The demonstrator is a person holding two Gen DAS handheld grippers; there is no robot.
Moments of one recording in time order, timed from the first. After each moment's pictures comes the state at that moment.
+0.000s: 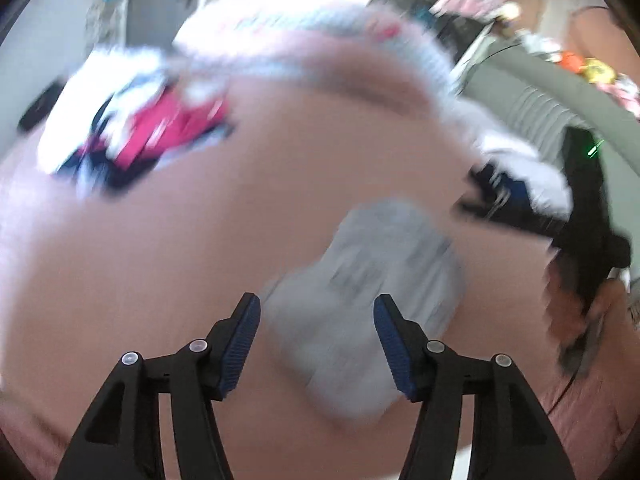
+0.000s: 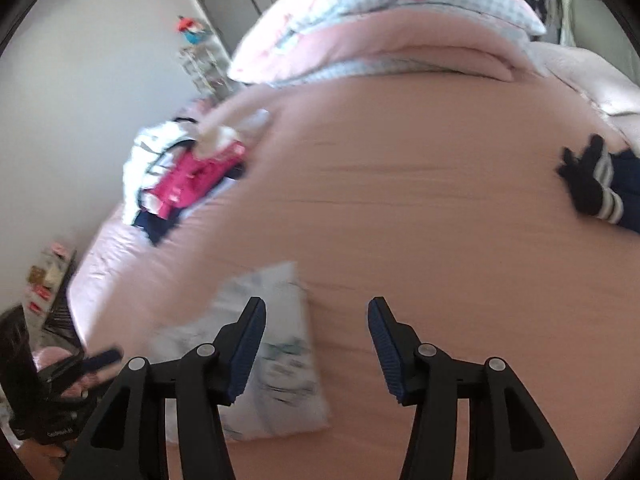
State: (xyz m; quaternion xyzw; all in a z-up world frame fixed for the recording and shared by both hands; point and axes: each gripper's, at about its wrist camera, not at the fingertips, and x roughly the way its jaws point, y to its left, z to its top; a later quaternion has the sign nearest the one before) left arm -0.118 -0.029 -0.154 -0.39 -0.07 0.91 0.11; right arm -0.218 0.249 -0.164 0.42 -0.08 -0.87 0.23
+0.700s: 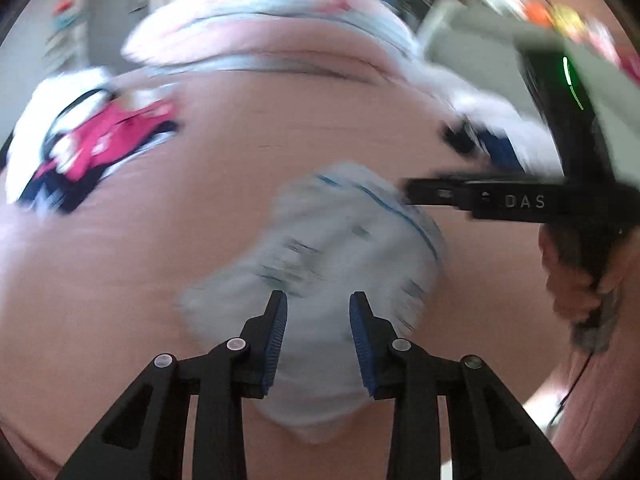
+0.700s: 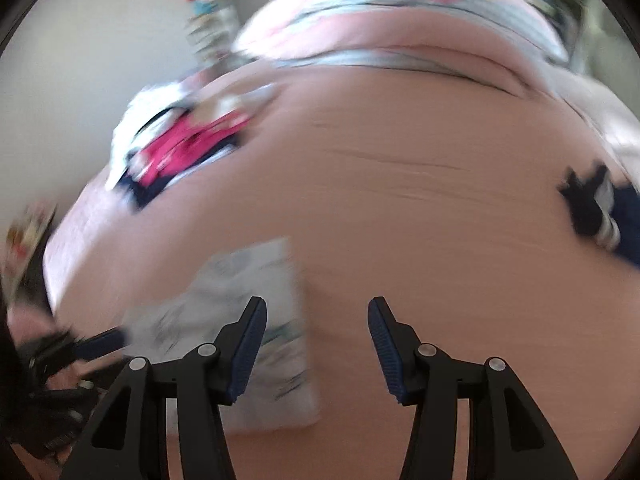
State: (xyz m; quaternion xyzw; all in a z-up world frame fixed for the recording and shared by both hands) left arm -0.117 0.011 -0.192 -0.43 0.02 0.89 0.14; right arm -0.194 0.213 -0.166 0.44 0.02 -0.87 0.23
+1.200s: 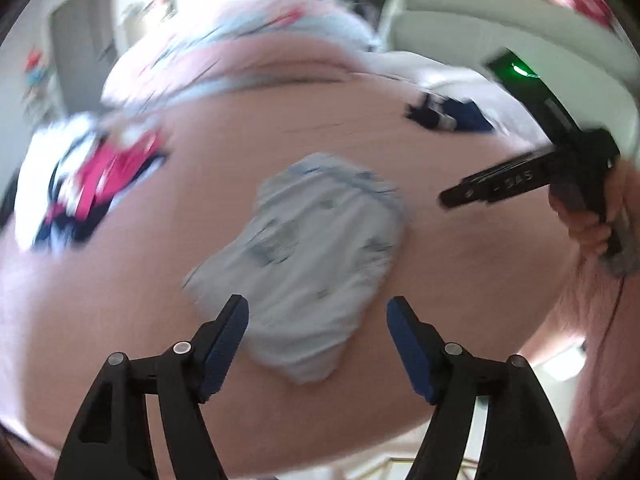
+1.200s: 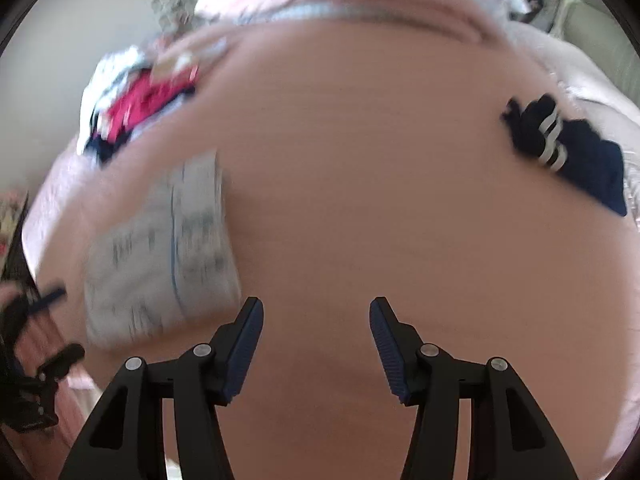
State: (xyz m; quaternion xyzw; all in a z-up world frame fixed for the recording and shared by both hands) left arm -0.071 0.015 -0.174 -0.38 0.12 0.90 0.17; right arm -0.163 0.274 -0.187 0.54 0.02 -0.83 0.14
